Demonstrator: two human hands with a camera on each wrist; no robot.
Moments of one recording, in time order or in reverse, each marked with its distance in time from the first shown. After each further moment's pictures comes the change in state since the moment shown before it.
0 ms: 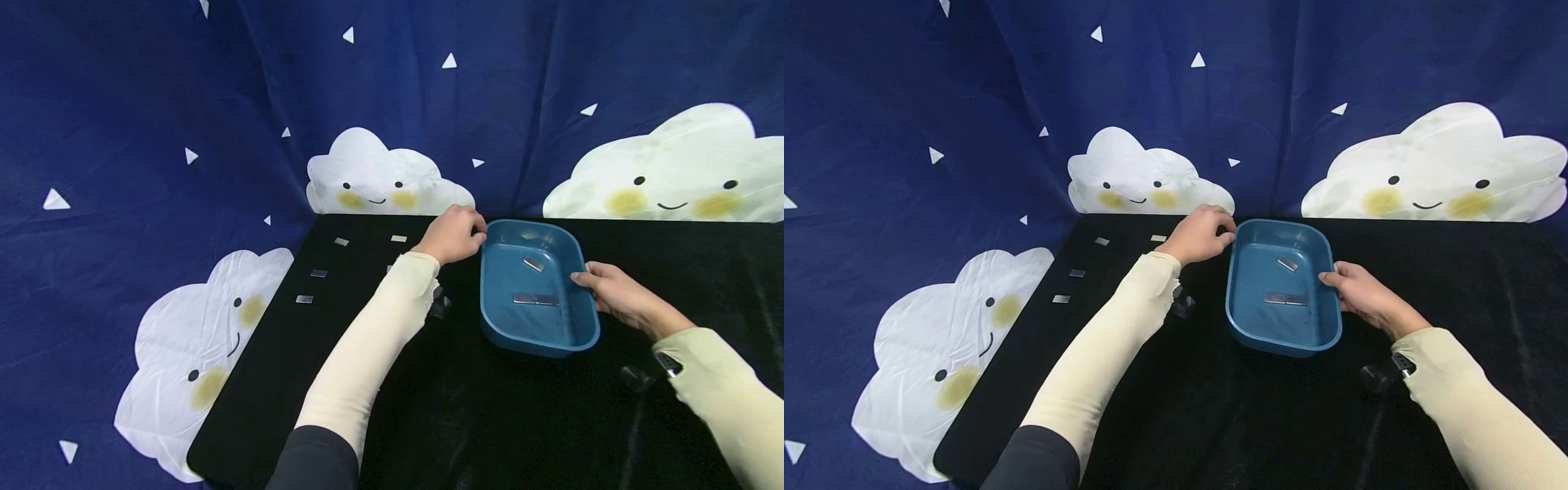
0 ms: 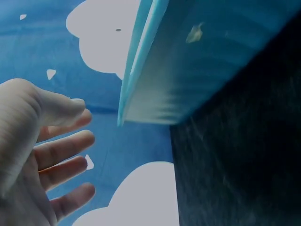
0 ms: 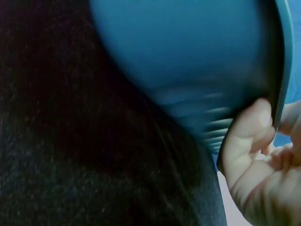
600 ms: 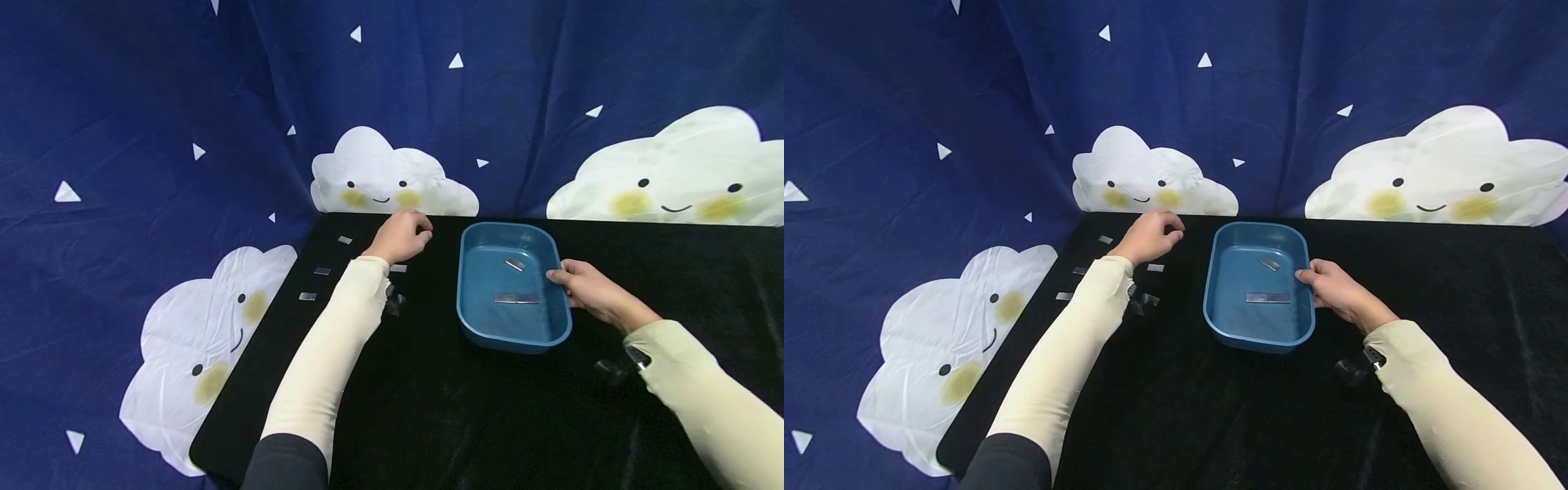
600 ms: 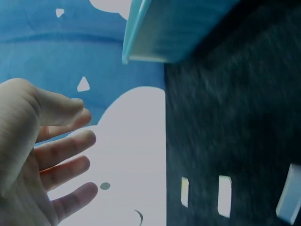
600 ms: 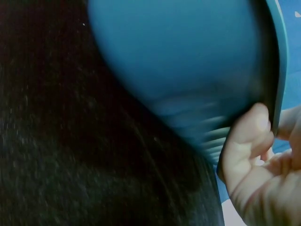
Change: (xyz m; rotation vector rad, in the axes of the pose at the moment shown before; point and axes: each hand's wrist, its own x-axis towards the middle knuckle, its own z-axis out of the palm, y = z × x) left_hand -0.046 -0.074 -0.016 -0.086 0.041 -0.176; right_hand 0.021 -0.020 0.033 0.004 -0.001 -0.023
